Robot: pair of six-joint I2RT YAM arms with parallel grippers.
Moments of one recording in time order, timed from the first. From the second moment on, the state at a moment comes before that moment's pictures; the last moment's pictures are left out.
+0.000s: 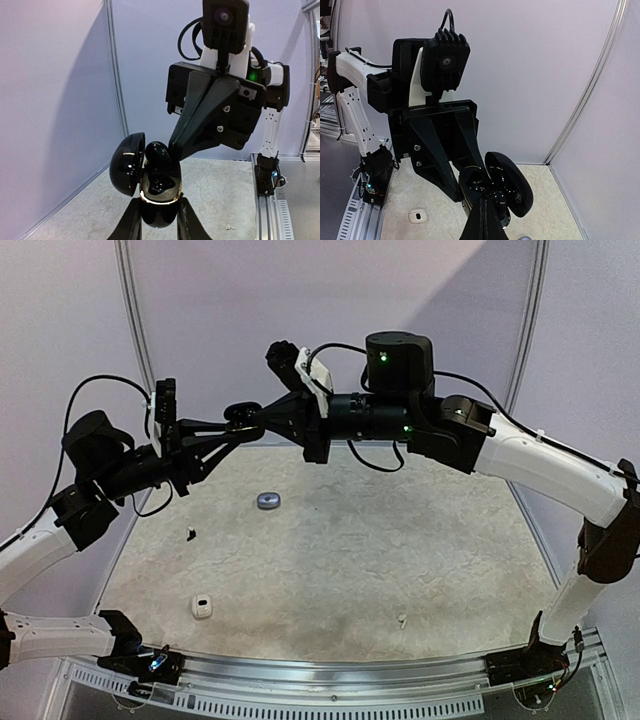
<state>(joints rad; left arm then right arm) -0.60 0.91 0.85 0.21 0.58 0.00 1.07 1.73 1.82 -0.18 -0.33 -0.28</state>
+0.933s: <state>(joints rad) -0.60 0.91 0.85 0.20 0.58 0.02 1.07 1.76 1.91 -0.25 -0.29 -0.25</state>
